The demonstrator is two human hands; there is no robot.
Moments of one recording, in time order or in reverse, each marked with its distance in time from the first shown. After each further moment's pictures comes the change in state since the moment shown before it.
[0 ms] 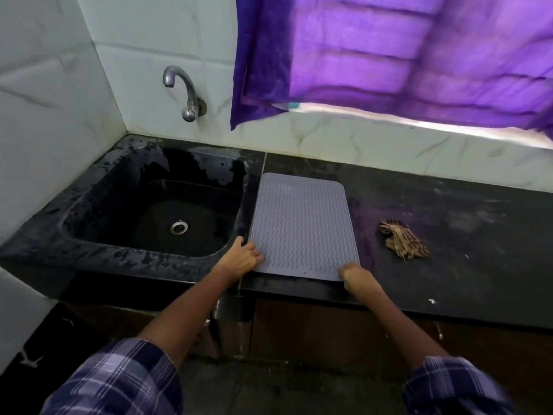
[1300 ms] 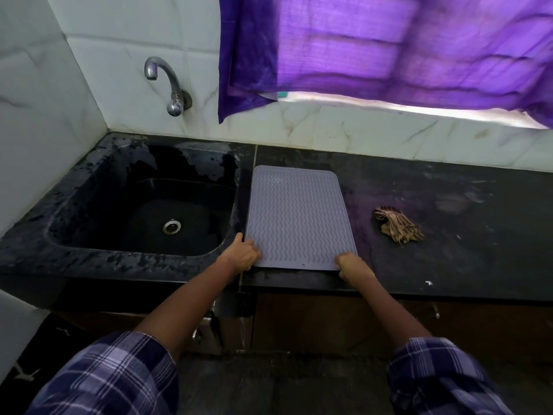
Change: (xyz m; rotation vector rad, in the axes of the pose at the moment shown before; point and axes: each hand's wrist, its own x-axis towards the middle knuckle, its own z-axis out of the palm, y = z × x) left_hand 0.013 -0.004 0.005 0.054 -0.119 0.071; right_hand -0.002 -0.022 -0.010 0.116 -0.052 0.154
